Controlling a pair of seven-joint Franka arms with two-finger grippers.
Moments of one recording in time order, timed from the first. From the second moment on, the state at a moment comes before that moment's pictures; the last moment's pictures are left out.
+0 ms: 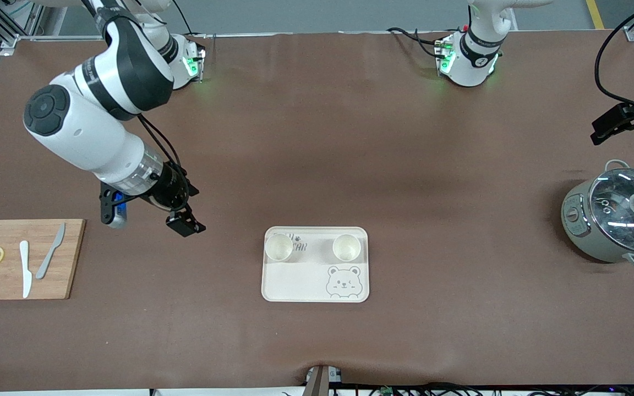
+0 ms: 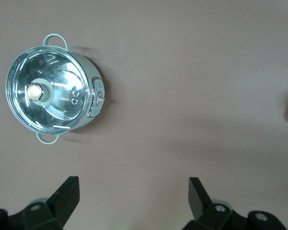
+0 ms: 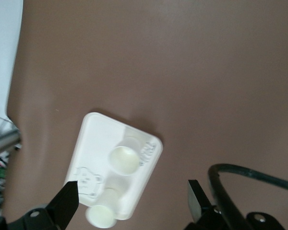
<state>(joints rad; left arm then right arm) 0.00 -0.04 -0.01 -1.56 0.08 1.53 -0.16 -0.04 0.27 0.43 -1.60 0.06 1.96 1.44</state>
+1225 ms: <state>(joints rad) -0.01 -0.03 -0.02 -1.56 0.08 1.53 -0.16 -0.06 0.00 -0.14 -1.53 0.06 1.40 -0.24</state>
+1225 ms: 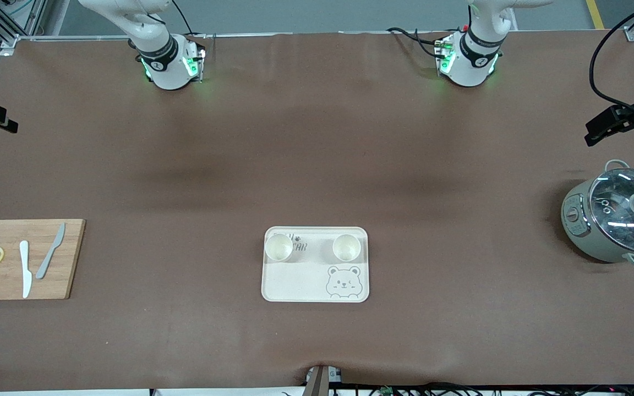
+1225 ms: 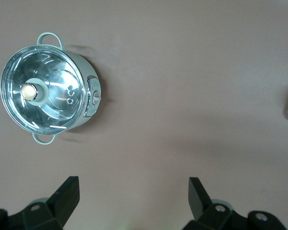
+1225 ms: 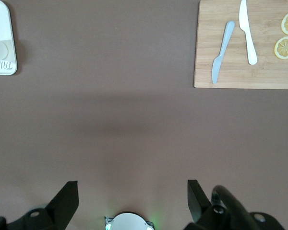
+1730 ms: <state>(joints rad) -0.01 0.00 -0.02 -1.57 0.05 1.56 -0.16 0.02 0.00 -0.12 -1.53 0.05 1.40 -0.18</state>
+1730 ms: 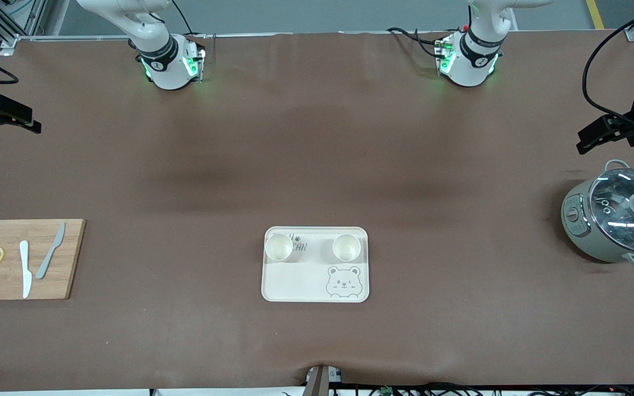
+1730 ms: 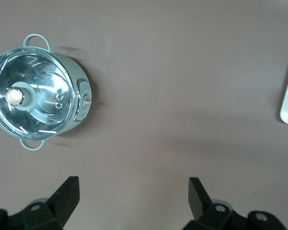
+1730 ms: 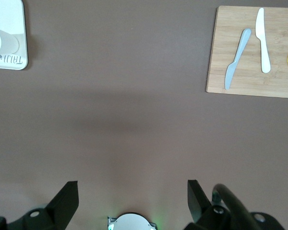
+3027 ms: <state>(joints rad) -0.01 -0.01 -0.02 -1.57 0.05 1.56 -0.15 0.02 -0.01 -0.07 -1.52 0.04 1.40 -0.17</state>
